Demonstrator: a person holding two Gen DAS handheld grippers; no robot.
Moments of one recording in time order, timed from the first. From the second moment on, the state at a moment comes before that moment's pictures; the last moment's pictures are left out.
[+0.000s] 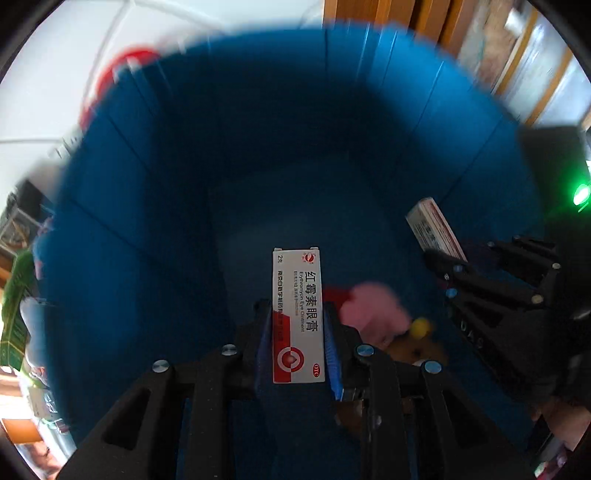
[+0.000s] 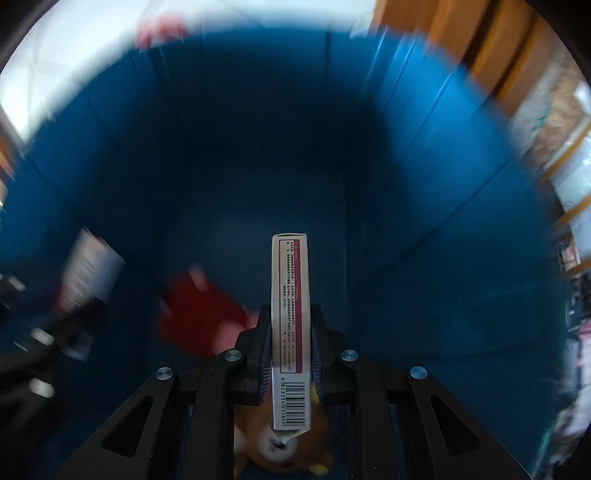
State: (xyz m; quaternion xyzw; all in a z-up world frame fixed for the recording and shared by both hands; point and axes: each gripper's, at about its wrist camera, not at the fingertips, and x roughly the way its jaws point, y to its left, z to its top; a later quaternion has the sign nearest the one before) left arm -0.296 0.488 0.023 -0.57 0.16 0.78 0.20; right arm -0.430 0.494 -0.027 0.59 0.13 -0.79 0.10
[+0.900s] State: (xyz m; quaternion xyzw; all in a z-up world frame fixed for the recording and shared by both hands) left arm -0.309 0.471 -0.030 -0.62 0.16 0.74 0.18; right arm -0.411 0.494 -0.086 0.66 0.19 -0.72 0.10
